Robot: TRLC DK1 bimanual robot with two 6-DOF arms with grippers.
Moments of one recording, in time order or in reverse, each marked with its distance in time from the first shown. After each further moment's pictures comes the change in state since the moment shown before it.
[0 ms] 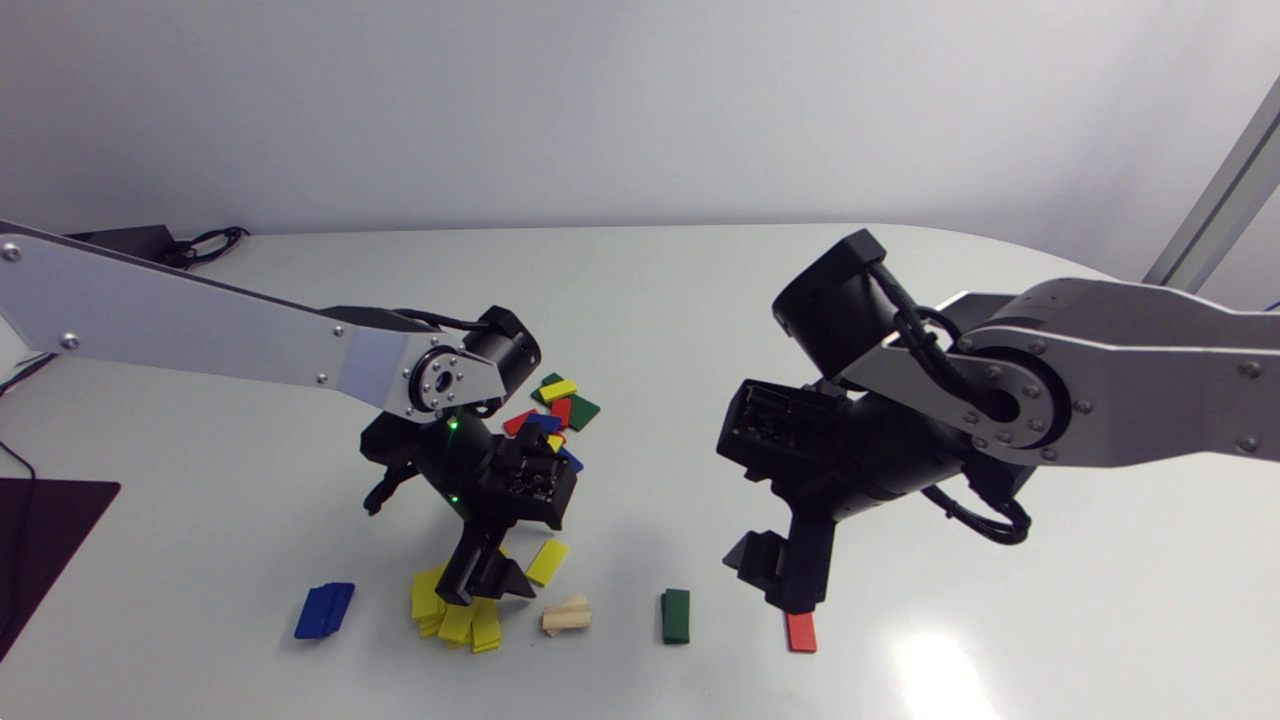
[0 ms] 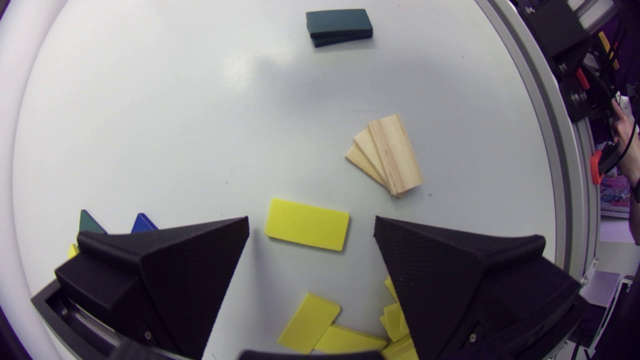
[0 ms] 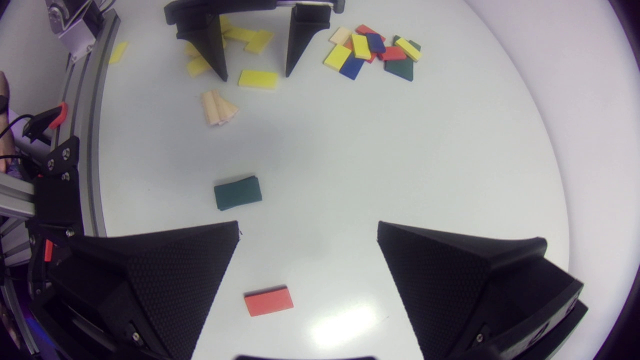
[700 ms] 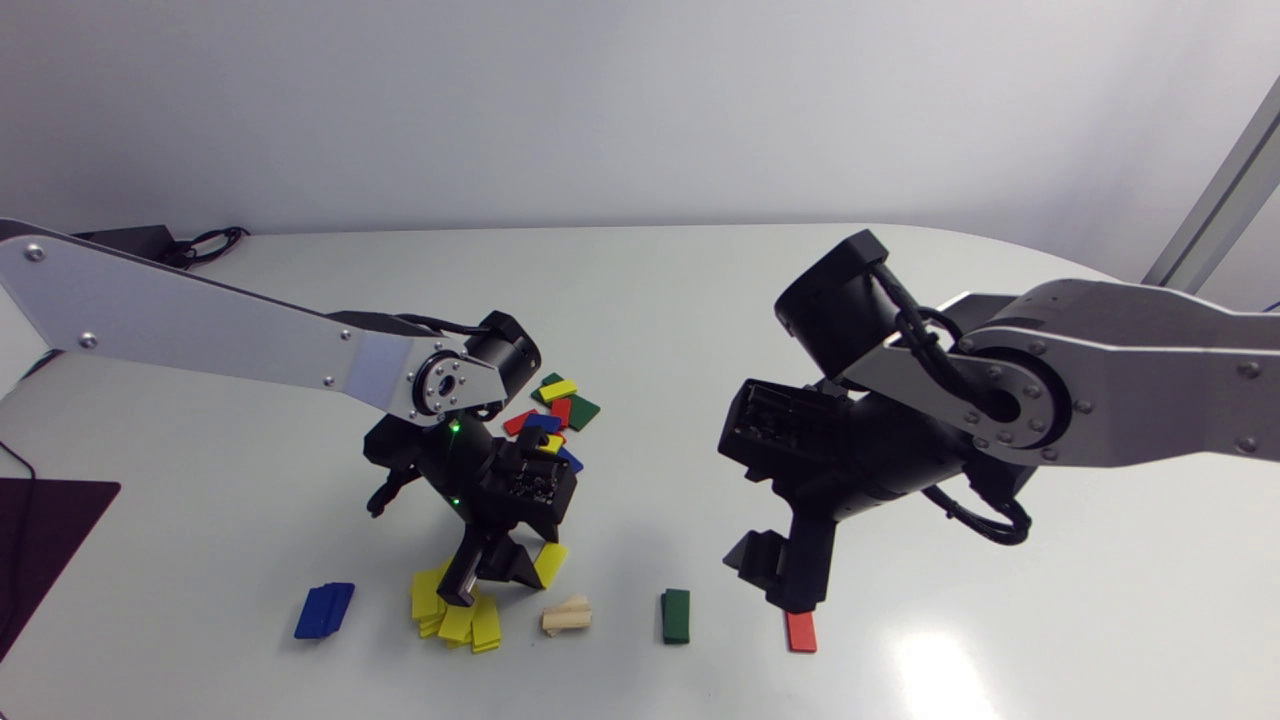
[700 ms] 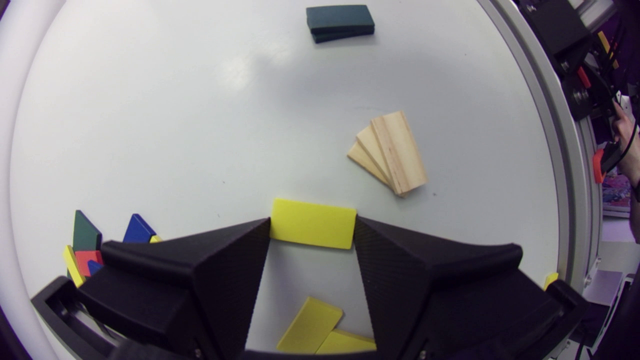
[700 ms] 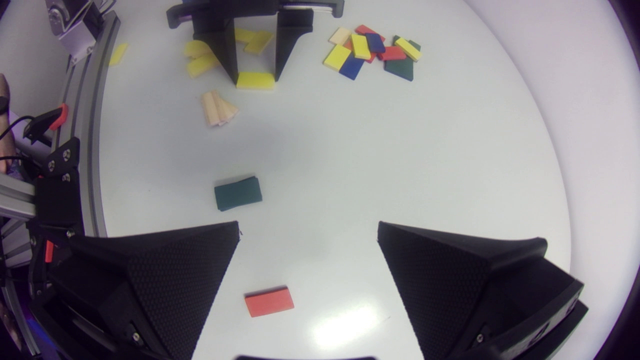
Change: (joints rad) left arm 0.007 0.022 -0.002 0.012 0.008 0.007; right arm -0.006 0.000 -0.004 0.006 -0.007 0.001
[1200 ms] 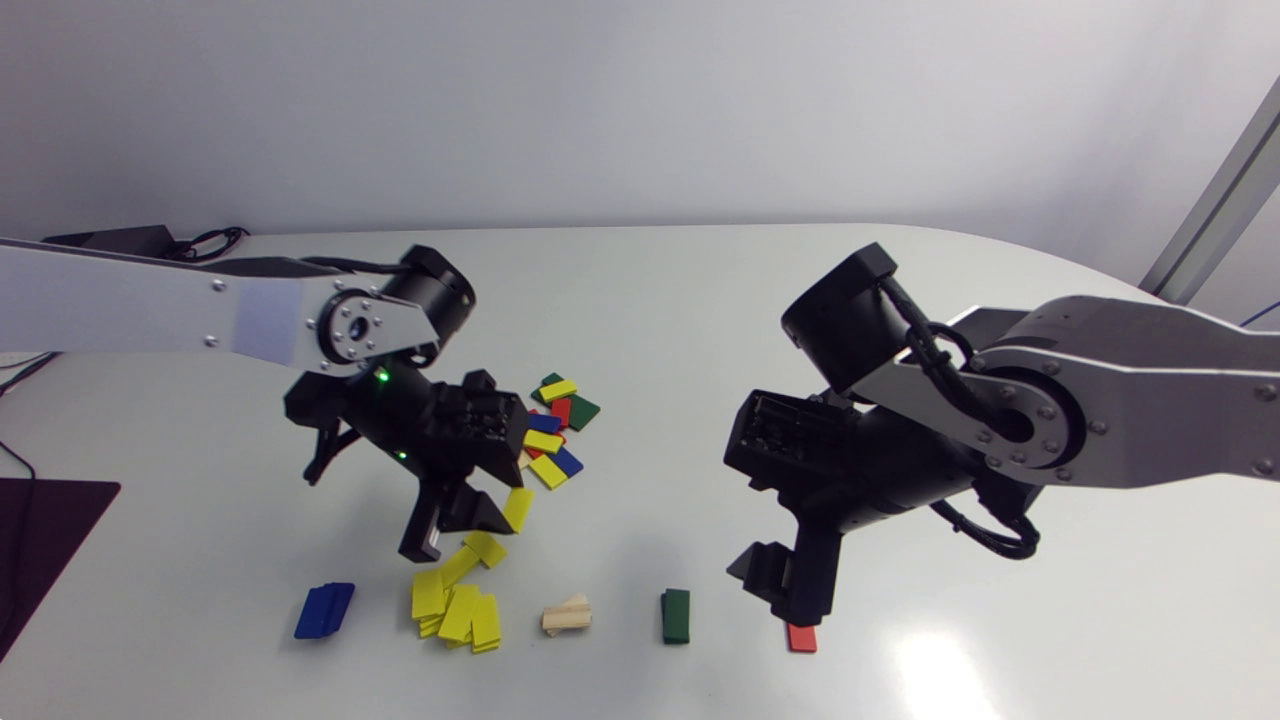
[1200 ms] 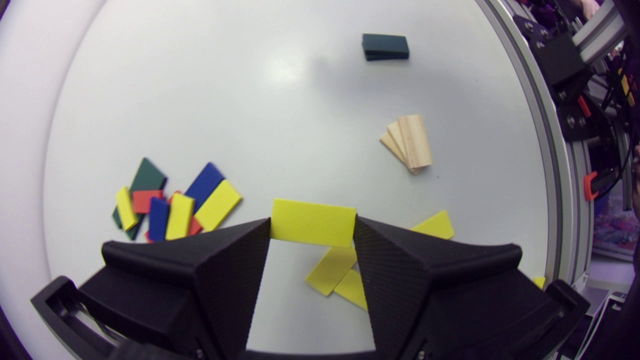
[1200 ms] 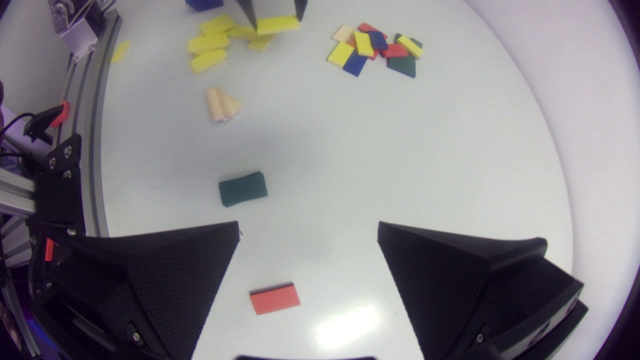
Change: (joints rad) left arm 0.111 -0.193 0.000 -0.049 0.000 -0.076; right arm 0.008 -0.027 -0.038 0.016 -0.001 0.012
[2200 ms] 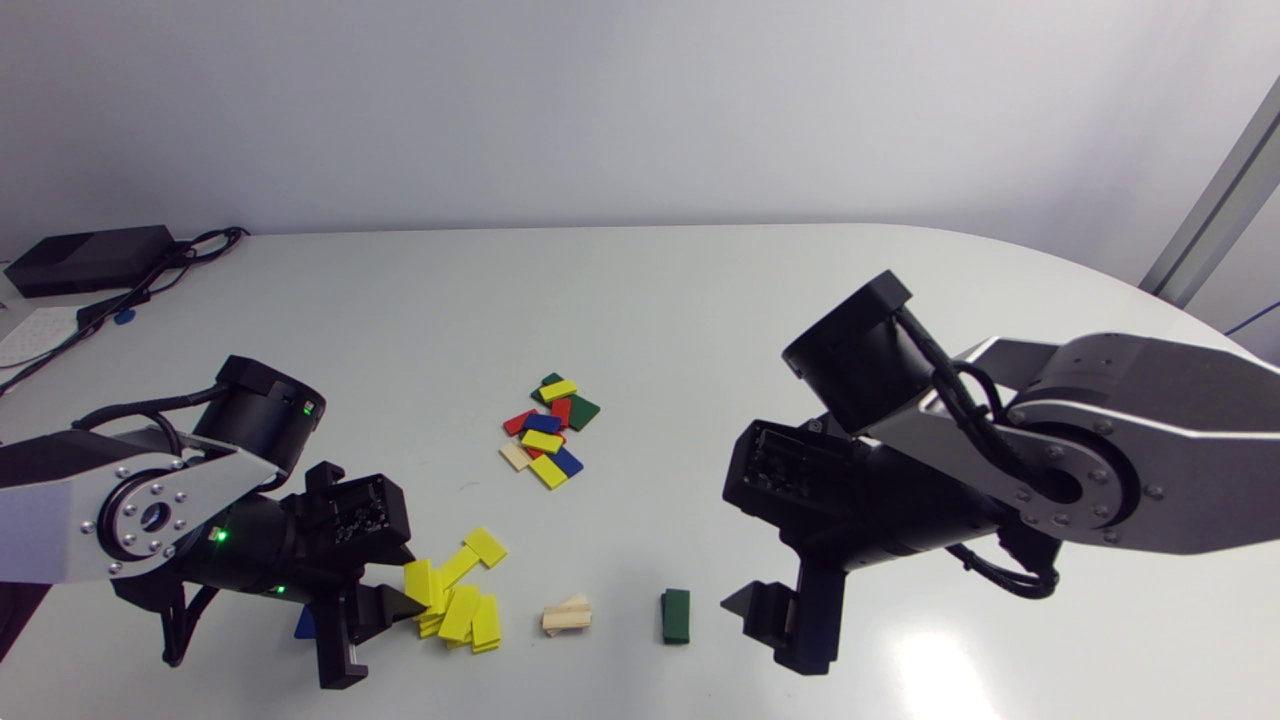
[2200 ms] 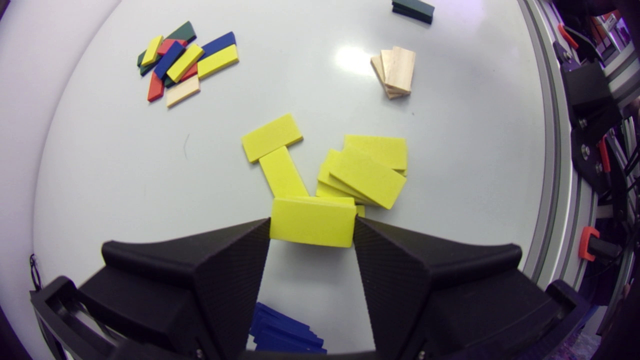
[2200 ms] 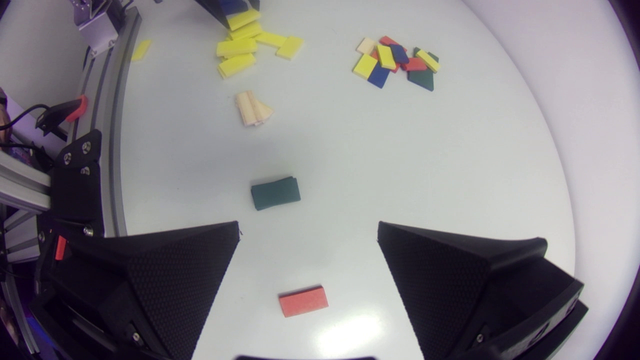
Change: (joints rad) left arm 0.125 -0.420 -0.520 0.217 -0.079 -0.356; right arm 0.072 -0.085 -0.063 0.009 -0.002 0.043
